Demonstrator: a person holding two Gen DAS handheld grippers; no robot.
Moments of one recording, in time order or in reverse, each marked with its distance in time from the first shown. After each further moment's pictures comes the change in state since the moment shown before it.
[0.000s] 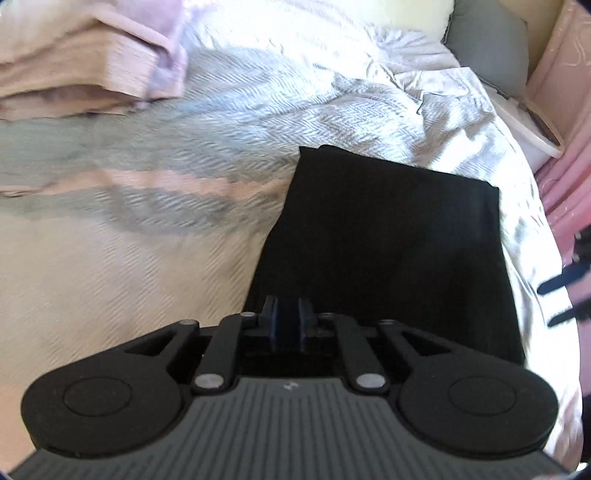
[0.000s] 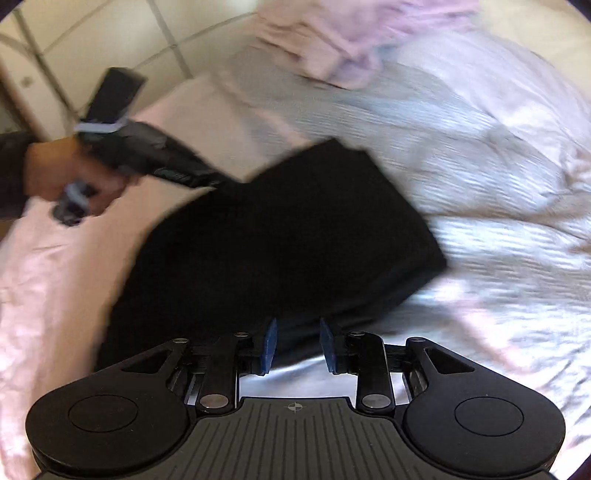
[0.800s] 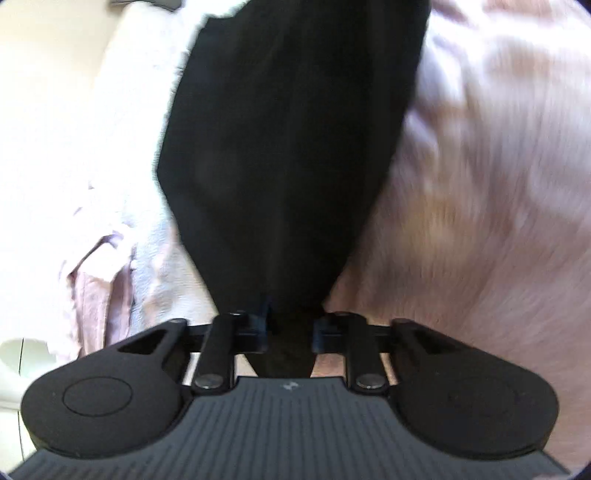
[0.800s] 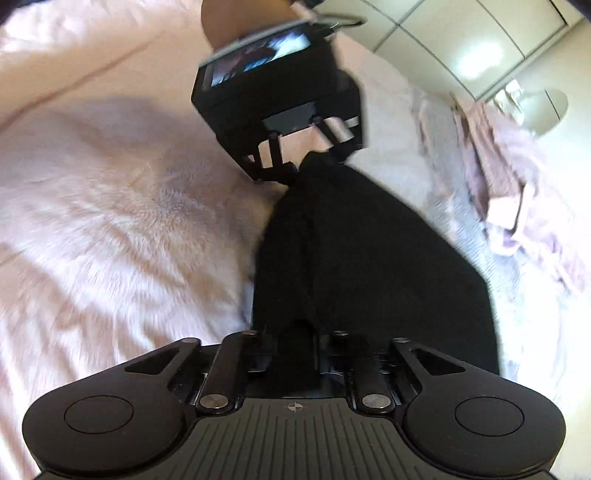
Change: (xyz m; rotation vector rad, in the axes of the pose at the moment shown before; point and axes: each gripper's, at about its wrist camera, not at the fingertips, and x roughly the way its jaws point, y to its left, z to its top) left arm -0.008 -0.116 -0.185 1.061 -0.097 0.436; right arm 0.072 0.184 -0.114 -0.998 0.060 -0.327
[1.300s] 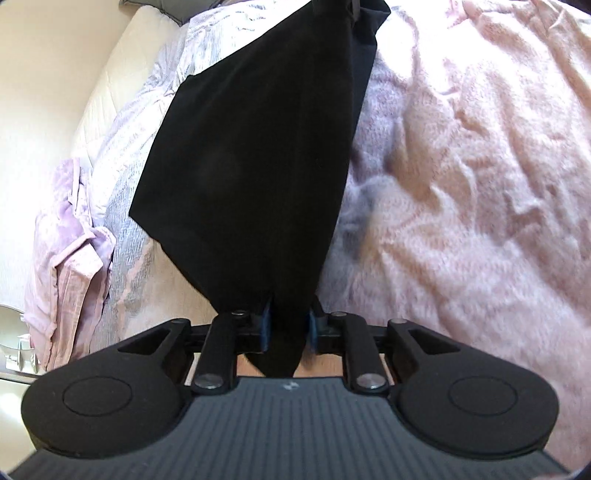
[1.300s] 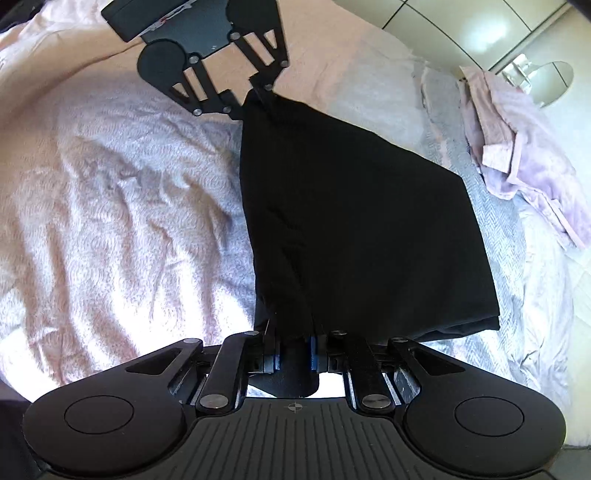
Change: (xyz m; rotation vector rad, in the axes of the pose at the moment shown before) left arm -0.068 -0.047 0.061 -0.123 0.029 -0.106; right arm -0.062 -0.004 -0.098 0.049 0.079 0.076
